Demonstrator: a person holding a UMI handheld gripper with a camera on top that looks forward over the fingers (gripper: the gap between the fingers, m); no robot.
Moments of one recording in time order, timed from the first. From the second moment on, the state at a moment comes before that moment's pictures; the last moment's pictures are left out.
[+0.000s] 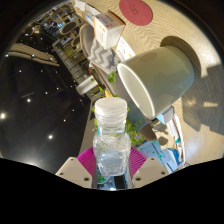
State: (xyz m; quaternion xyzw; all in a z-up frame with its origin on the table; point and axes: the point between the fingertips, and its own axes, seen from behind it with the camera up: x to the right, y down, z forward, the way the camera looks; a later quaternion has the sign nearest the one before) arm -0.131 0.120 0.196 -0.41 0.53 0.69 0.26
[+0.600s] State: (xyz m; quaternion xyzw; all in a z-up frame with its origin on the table) arm -0.012 0.110 0.202 -0.79 0.16 0.19 0.56
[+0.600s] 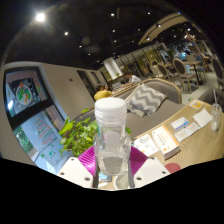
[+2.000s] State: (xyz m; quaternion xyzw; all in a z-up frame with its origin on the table) arm 0.082 -0.043 0.090 -0.91 0.03 -0.04 0.42
